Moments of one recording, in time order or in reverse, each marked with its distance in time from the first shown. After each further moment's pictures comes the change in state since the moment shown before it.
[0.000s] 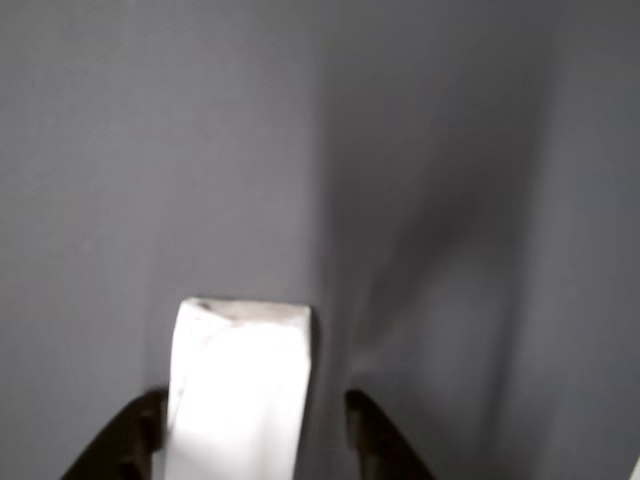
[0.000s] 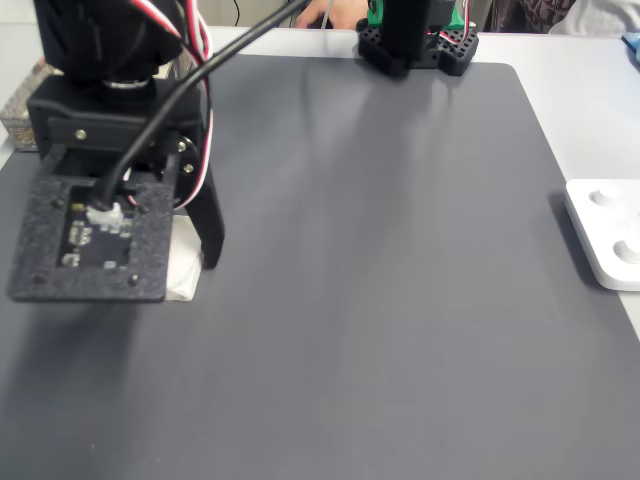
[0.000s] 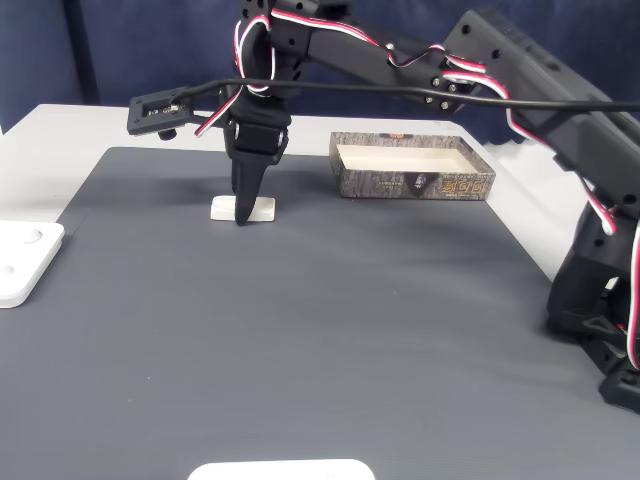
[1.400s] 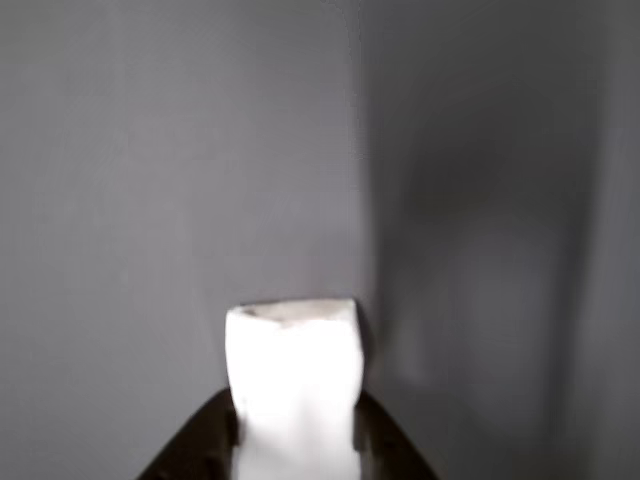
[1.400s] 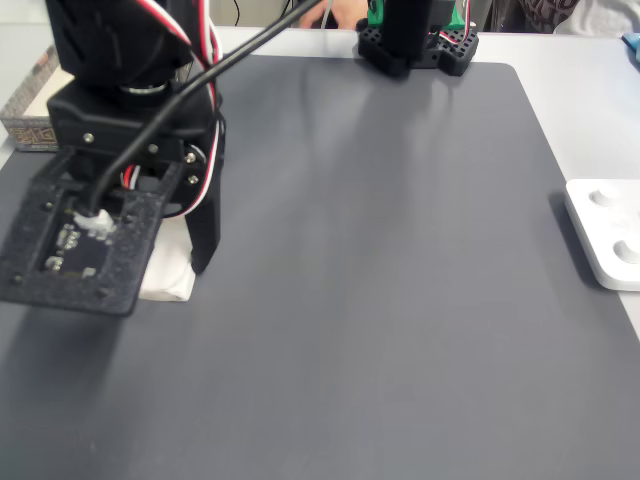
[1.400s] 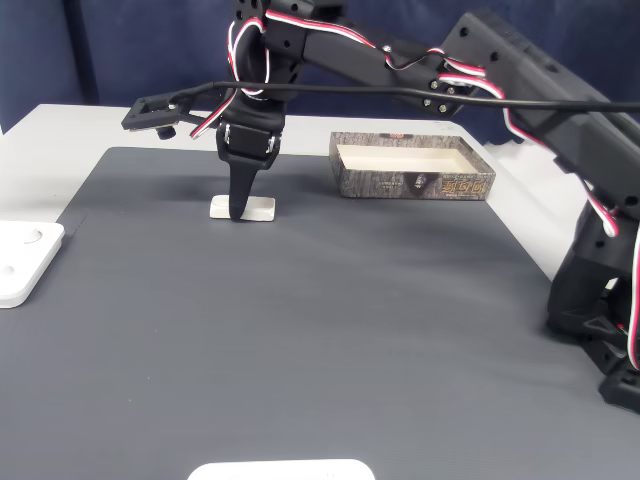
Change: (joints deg) arm -1.6 -0.4 -0.5 3.1 -13.0
